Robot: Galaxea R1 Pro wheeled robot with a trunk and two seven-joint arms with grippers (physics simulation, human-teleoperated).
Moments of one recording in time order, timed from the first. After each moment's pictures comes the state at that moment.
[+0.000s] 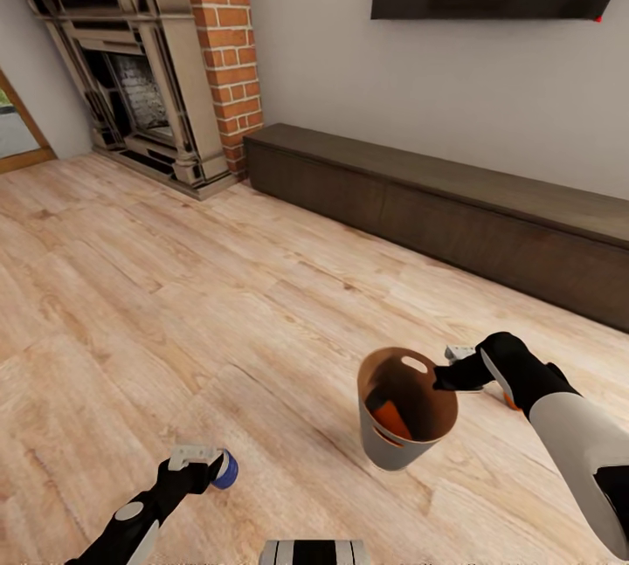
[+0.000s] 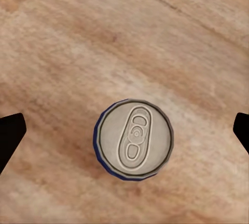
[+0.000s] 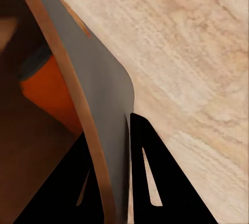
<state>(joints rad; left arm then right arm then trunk) -0.34 0.14 -0.11 -0.69 0.18 -0.02 -0.15 -0.95 -0.27 0.15 -0.51 0.05 0.91 0.60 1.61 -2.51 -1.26</state>
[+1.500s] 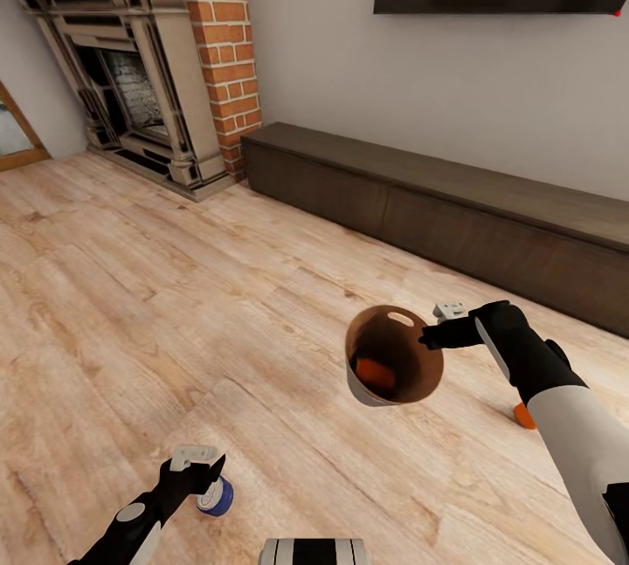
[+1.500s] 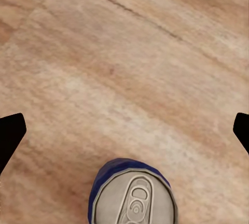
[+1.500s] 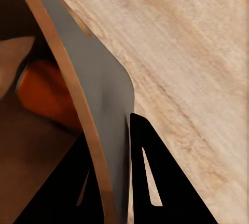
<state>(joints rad) -0.34 0.14 -0.11 -0.69 0.18 -0.03 -0.16 -0.93 -0.26 0.15 -0.86 0.05 0.92 0.60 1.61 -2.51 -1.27</state>
